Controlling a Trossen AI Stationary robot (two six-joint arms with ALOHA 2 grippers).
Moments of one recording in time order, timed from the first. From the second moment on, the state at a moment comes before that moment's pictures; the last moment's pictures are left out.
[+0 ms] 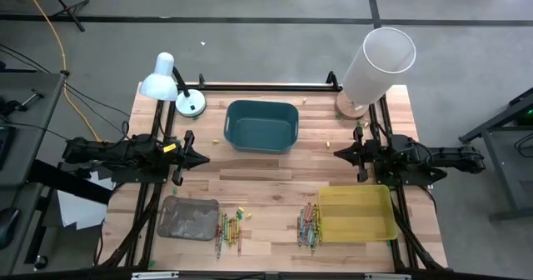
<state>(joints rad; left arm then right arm) -0.09 0.01 0.01 0.01 0.01 -0.09 0.00 0.01 0.01 0.01 -0.01 -0.03</state>
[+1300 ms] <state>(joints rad) -0.09 0.01 0.01 0.05 -0.01 -0.13 0.00 0.01 0.01 0.01 -0.01 -0.03</state>
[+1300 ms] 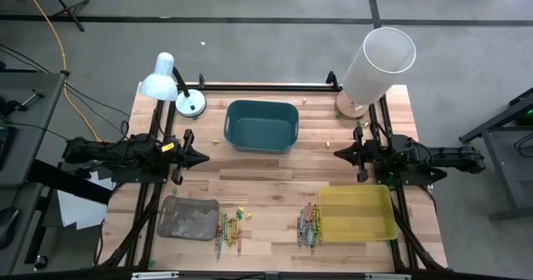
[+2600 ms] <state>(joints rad) -0.10 0.79 0.88 -0.37 -0.20 -0.28 0.01 0.52 0.54 0.16 0.32 0.45</state>
